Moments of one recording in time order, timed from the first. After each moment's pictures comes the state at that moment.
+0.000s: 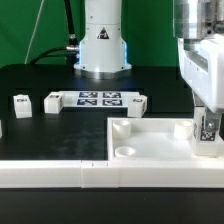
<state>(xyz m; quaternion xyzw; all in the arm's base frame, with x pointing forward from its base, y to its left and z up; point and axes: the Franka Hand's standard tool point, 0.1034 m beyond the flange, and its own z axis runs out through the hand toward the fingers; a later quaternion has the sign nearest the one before) 0.636 0.119 0.075 -0.69 0.72 0.01 0.05</state>
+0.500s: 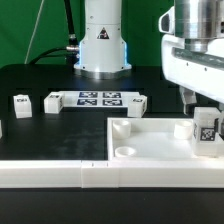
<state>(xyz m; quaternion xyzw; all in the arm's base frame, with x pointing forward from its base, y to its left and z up) 0.636 0.121 0.075 -0.84 0.54 0.00 0.05</state>
